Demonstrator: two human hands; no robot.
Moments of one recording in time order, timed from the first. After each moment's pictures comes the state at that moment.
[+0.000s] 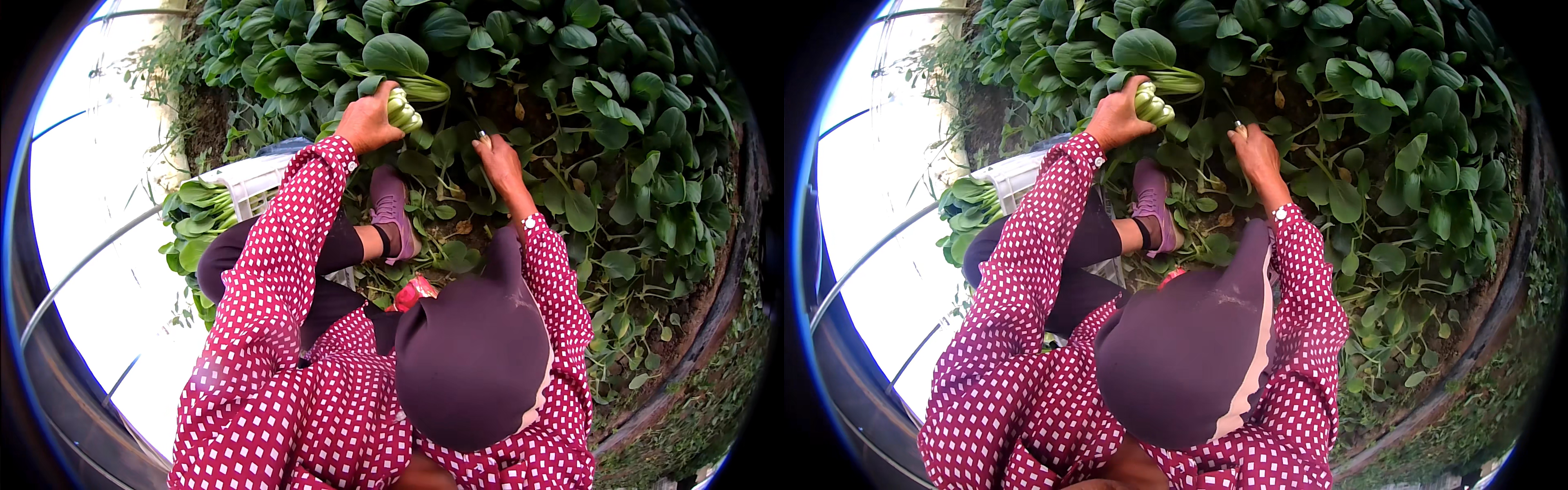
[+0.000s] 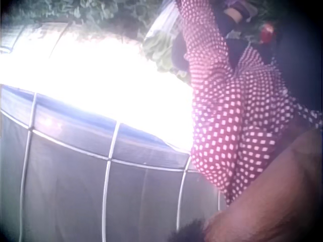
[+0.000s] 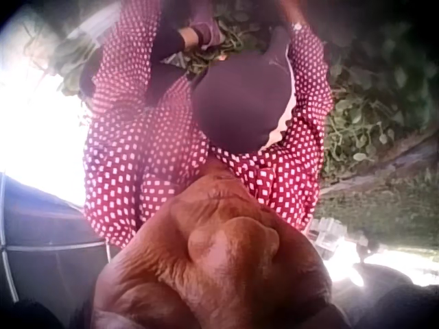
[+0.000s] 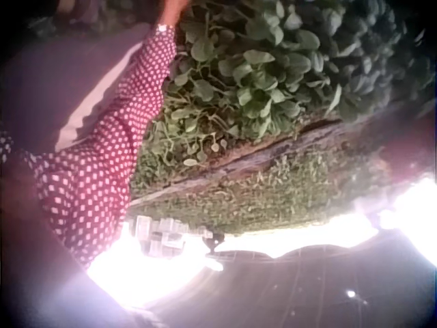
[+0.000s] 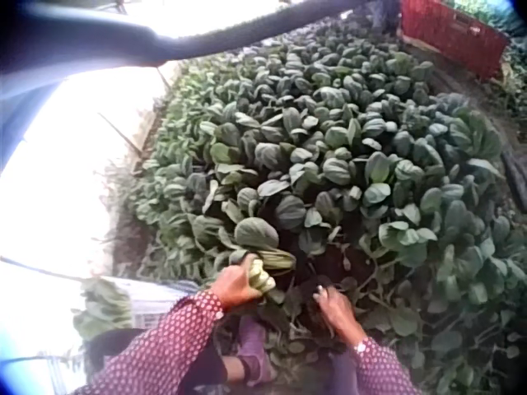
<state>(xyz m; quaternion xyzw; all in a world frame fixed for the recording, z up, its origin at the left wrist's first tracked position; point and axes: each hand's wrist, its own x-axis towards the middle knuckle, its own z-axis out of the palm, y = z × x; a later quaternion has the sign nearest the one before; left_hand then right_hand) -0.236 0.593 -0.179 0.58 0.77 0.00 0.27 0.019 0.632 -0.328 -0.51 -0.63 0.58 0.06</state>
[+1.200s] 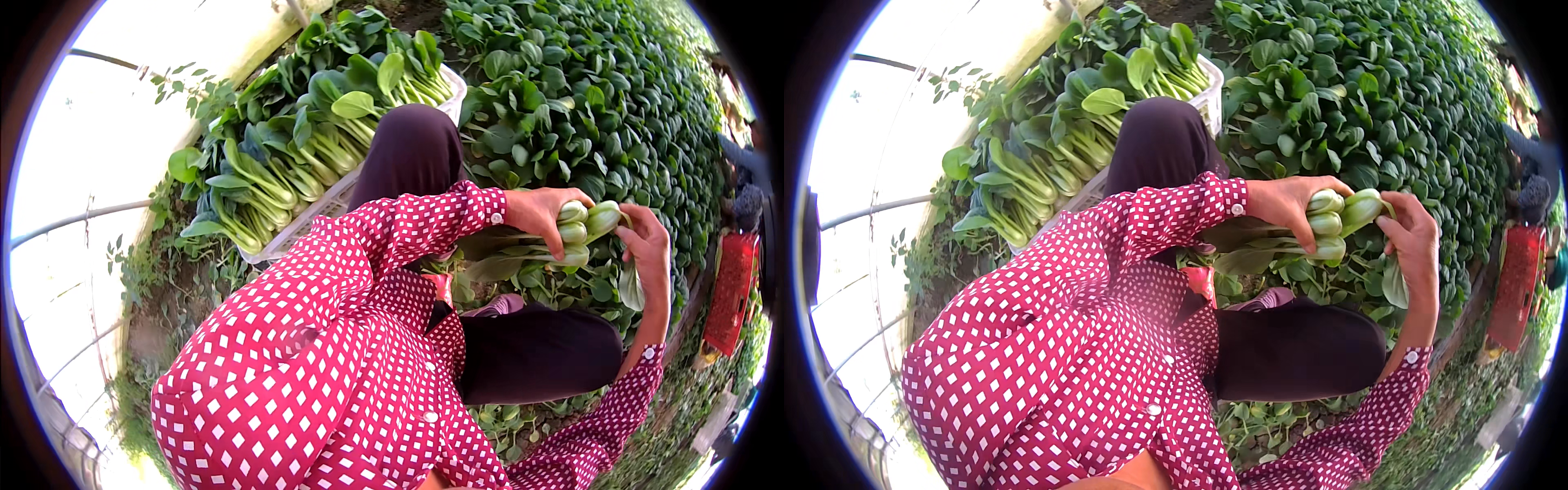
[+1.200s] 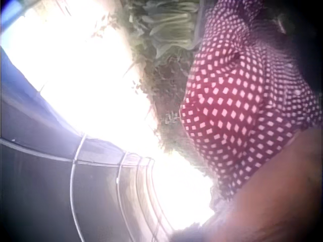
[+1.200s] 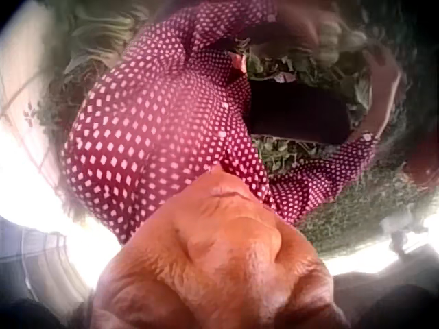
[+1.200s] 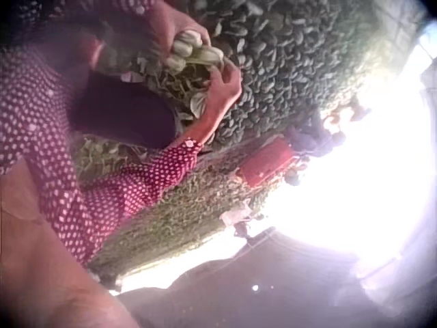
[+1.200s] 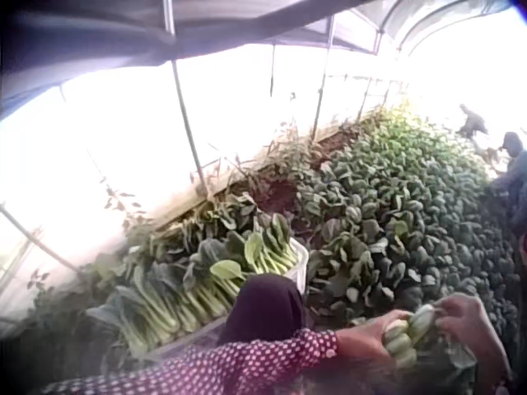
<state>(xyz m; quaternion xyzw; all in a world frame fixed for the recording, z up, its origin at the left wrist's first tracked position) -0.202 0.469 -0.040 0.48 0.46 0.56 0.50 -0.049 0.663 0.056 -0.24 -0.82 0.51 0.01</state>
